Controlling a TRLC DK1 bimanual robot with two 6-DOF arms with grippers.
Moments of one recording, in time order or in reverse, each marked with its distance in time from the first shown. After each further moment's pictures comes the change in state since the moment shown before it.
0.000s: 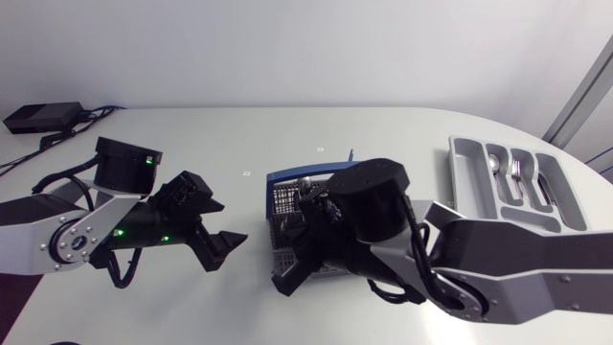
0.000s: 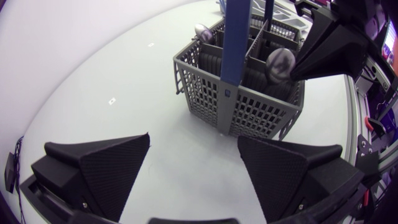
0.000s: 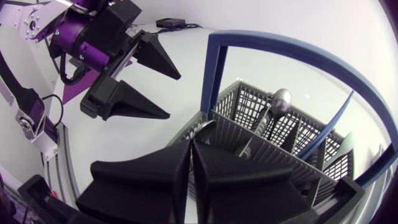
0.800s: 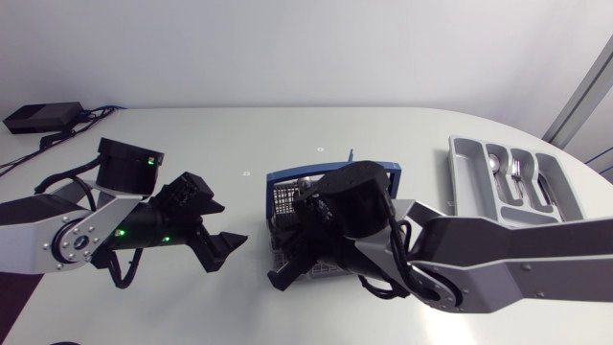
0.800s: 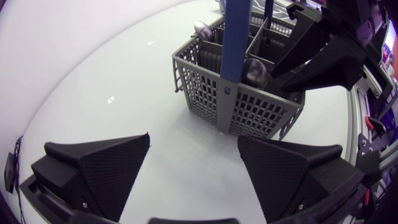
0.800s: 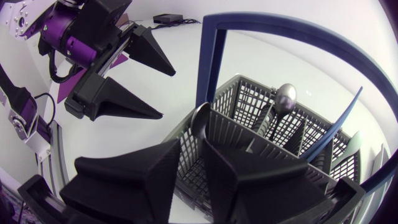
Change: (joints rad) left arm 0.000 0.011 0.000 0.000 0.000 0.003; right arm -0.013 0.086 0.026 0.032 -0.003 -0.003
